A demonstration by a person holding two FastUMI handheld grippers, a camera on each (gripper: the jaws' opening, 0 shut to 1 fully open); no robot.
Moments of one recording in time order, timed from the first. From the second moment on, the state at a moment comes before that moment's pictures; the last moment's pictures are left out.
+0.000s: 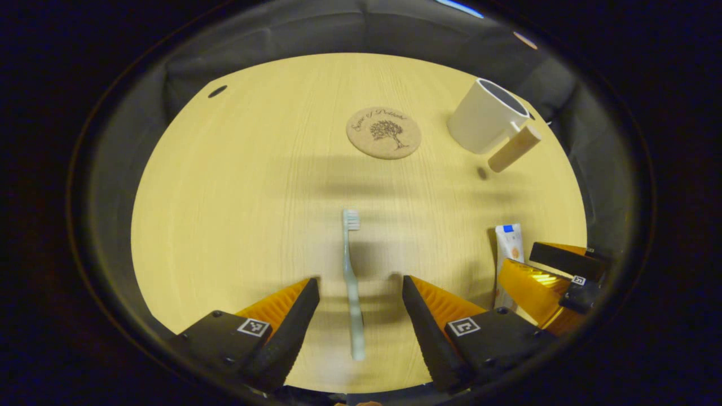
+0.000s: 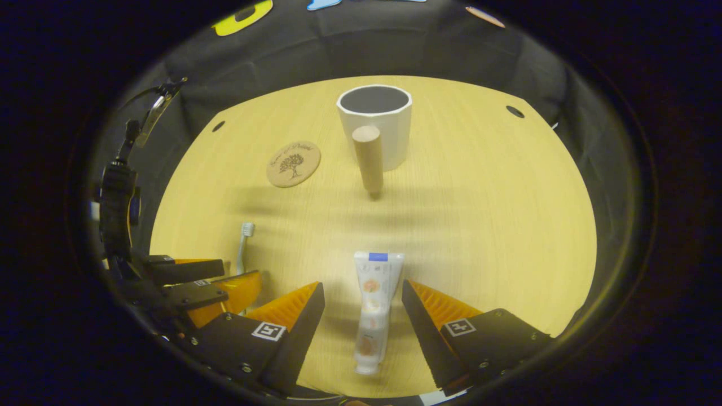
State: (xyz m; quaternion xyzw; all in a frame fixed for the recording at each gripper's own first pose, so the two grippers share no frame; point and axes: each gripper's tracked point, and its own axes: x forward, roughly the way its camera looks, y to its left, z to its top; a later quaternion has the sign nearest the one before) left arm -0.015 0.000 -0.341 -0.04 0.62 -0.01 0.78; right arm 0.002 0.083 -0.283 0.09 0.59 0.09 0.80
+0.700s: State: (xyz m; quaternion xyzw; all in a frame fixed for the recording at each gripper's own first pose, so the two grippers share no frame) left arm -0.017 -0.005 -0.350 -0.01 0.63 0.00 0.77; right arm -0.008 0.082 -0.310 0.07 0.62 0.09 0.78
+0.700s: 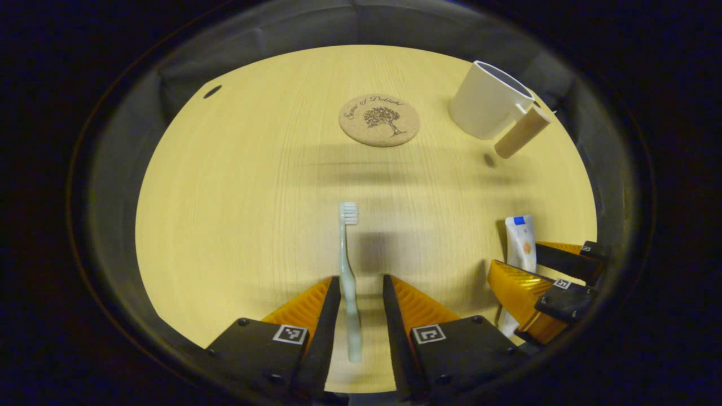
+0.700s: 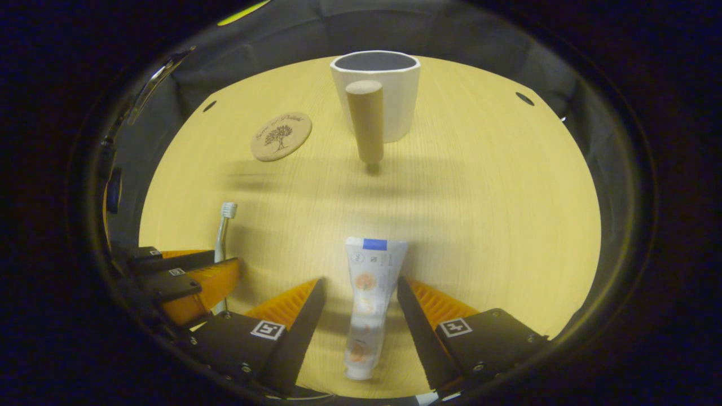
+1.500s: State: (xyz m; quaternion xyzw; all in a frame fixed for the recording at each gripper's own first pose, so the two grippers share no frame) left arm -0.018 0.000 -0.344 -0.01 0.57 -0.04 0.82; right arm -0.005 0.075 -0.309 0.20 0.57 0.11 0.79
